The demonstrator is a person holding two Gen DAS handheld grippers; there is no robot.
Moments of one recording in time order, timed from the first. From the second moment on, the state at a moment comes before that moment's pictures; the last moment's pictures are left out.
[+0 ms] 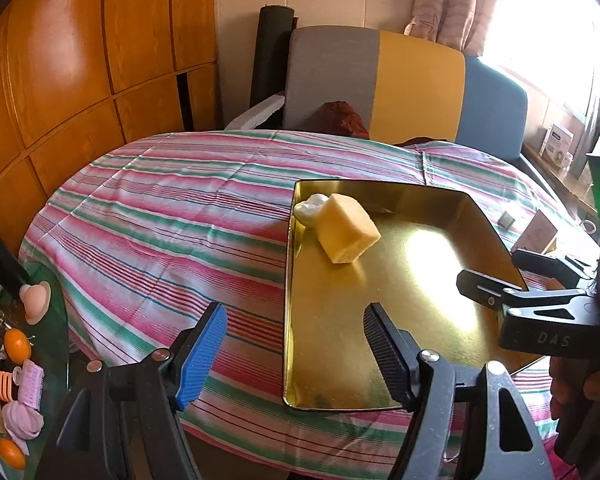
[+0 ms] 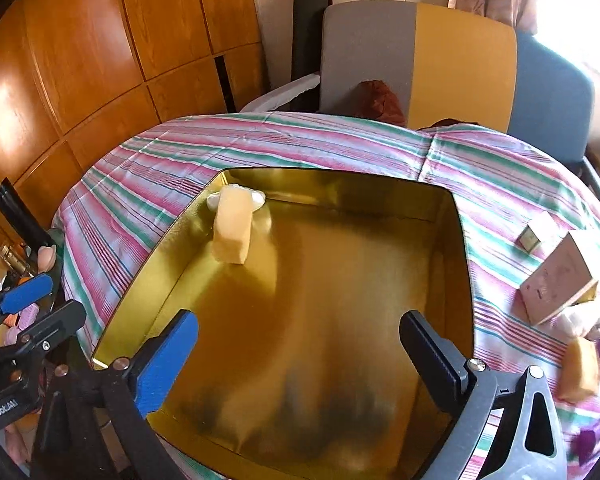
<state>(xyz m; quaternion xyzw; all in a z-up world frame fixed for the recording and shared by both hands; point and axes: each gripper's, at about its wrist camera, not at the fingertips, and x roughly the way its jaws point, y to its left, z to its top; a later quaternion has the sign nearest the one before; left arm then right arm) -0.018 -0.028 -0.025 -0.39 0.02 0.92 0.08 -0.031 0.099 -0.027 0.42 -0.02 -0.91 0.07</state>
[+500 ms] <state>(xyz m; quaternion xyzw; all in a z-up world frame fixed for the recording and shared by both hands) -0.015 -0.004 -0.028 -0.40 0.03 0.91 0.12 0.011 0.171 -0.002 0.39 0.01 -0.92 0.00</state>
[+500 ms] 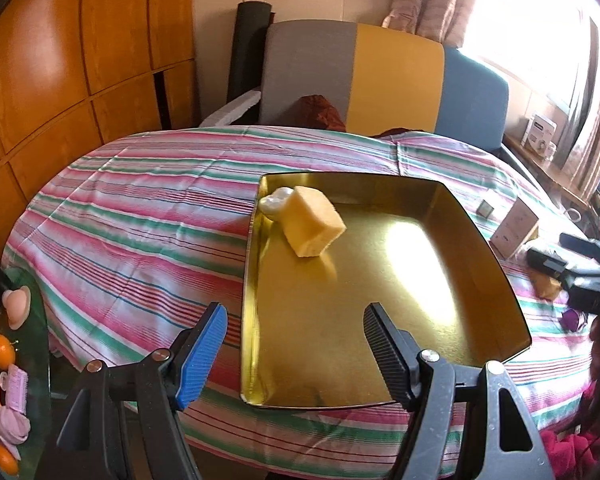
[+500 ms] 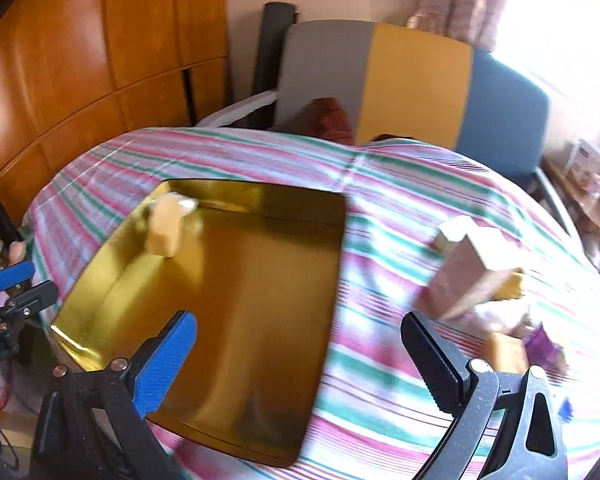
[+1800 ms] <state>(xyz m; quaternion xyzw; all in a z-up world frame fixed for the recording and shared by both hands) 0.022 0.244 -0.026 -0.41 0.15 0.81 0.39 0.146 0.471 -0.008 0.31 -0.26 -0.86 -0.31</state>
